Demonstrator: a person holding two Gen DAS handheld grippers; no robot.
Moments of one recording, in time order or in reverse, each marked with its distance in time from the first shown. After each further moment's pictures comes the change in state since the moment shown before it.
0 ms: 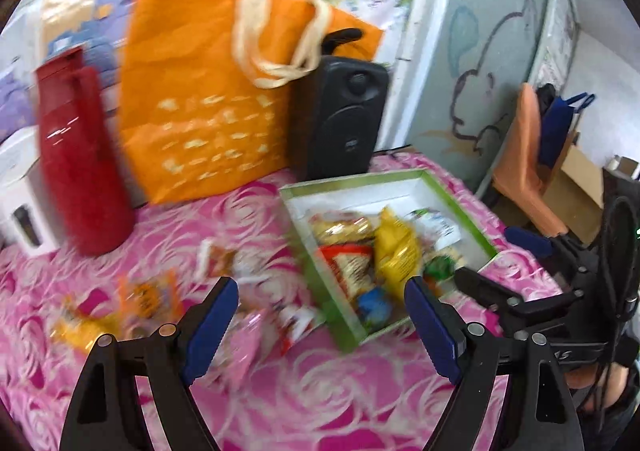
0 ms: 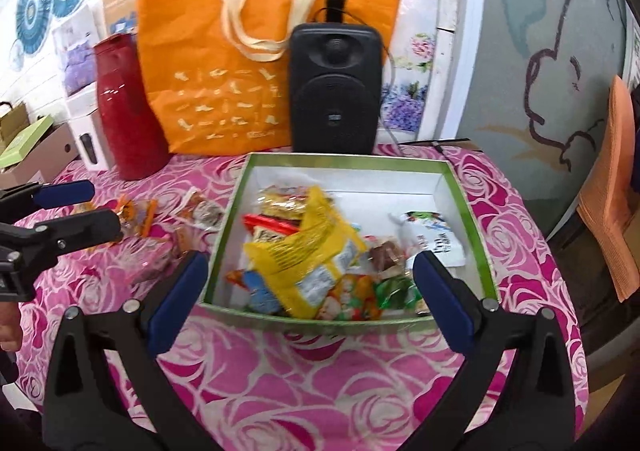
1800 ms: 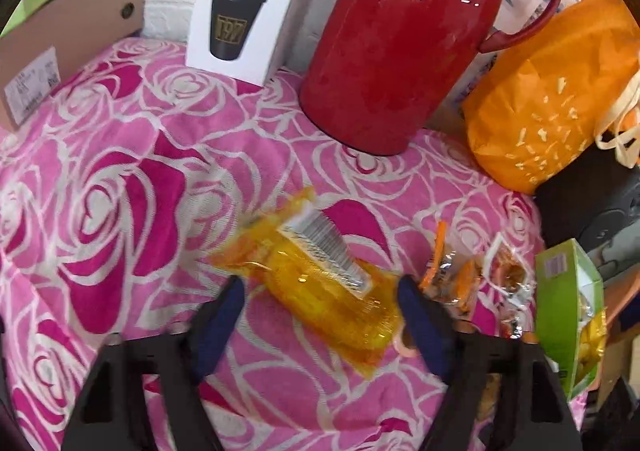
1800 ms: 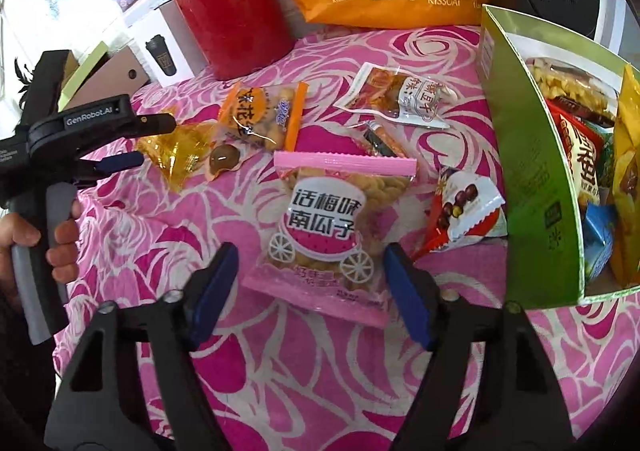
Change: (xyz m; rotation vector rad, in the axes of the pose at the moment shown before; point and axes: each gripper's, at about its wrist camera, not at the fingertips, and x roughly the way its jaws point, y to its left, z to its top) left arm 0.045 0.263 -0.071 -0.630 0.147 0.254; right arm 0.136 0.154 -0.044 0.029 0.299 0.325
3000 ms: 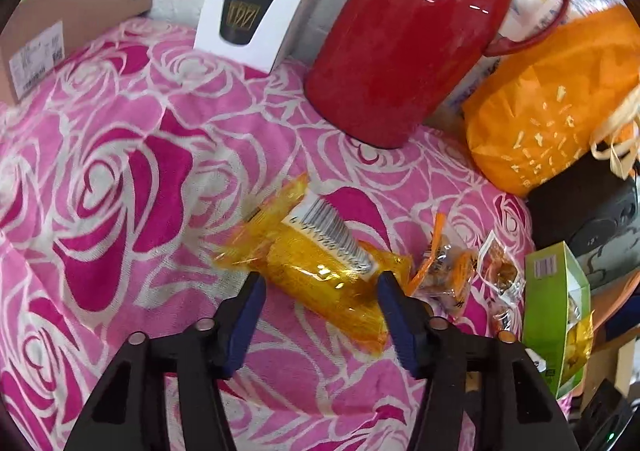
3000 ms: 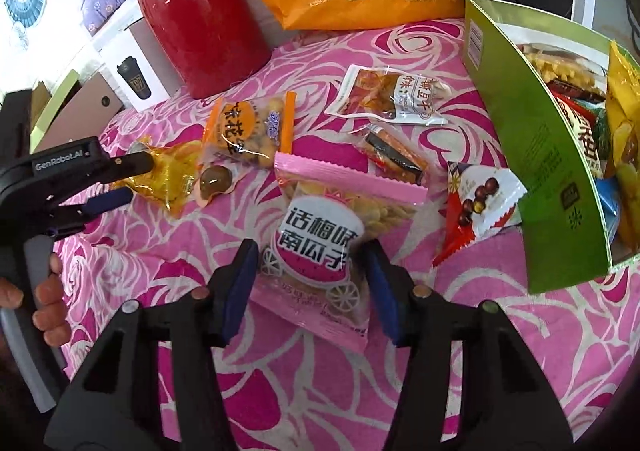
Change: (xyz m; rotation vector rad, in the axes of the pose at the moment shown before) left arm 0.000 0.012 -0.004 -0.074 0.021 -0.024; right arm 0.011 0.008 0.002 0.115 -0.042 -0.058
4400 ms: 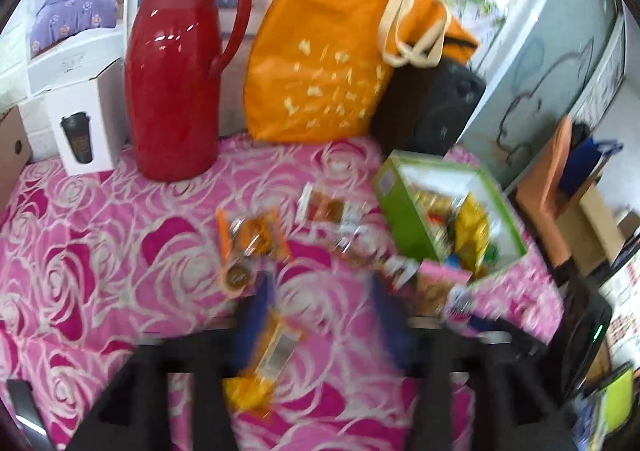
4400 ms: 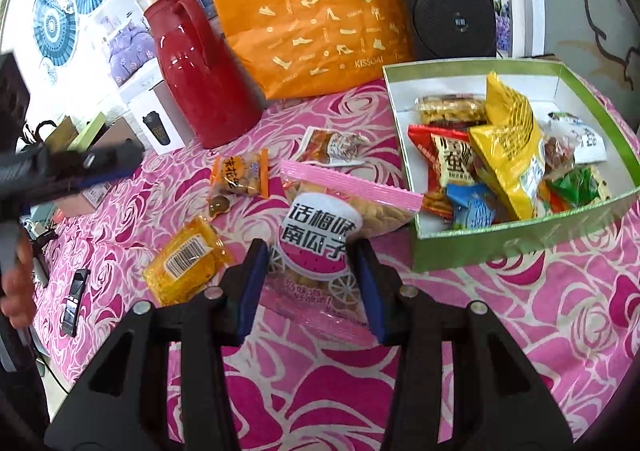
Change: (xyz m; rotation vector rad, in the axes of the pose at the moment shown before) left arm -0.100 -0.118 -0.055 0.540 -0.006 -0.182; right arm -0.100 -0.041 -0.024 0.015 -0.171 0.027
